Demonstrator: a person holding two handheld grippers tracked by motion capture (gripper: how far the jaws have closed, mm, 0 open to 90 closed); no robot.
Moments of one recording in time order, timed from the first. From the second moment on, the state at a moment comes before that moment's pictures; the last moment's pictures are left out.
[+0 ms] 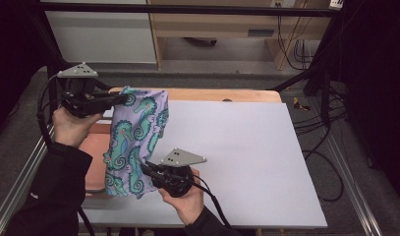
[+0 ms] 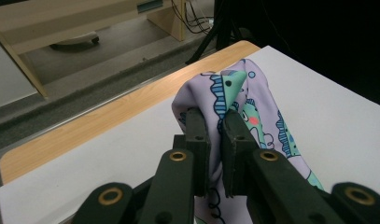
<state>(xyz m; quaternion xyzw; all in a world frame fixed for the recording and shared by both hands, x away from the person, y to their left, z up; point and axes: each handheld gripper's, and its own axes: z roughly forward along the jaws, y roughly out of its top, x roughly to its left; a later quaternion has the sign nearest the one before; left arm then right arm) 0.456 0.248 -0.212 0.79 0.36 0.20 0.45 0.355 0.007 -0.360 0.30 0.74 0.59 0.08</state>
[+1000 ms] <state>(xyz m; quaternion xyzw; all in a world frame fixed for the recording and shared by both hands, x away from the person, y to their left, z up) 0.466 0.323 -0.199 0.78 0.39 0.24 0.43 0.370 0.090 -0.347 0.26 0.74 0.61 0.09</state>
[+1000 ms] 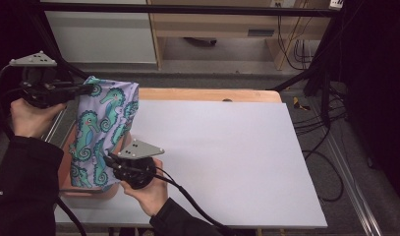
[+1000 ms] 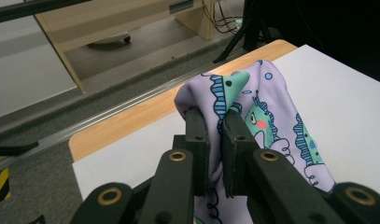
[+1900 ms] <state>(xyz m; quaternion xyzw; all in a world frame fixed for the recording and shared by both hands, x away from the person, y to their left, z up) 0.505 0.402 -0.280 0.77 0.47 0.21 0.39 0.388 0.172 -0.400 0.26 0.77 0.57 0.10</state>
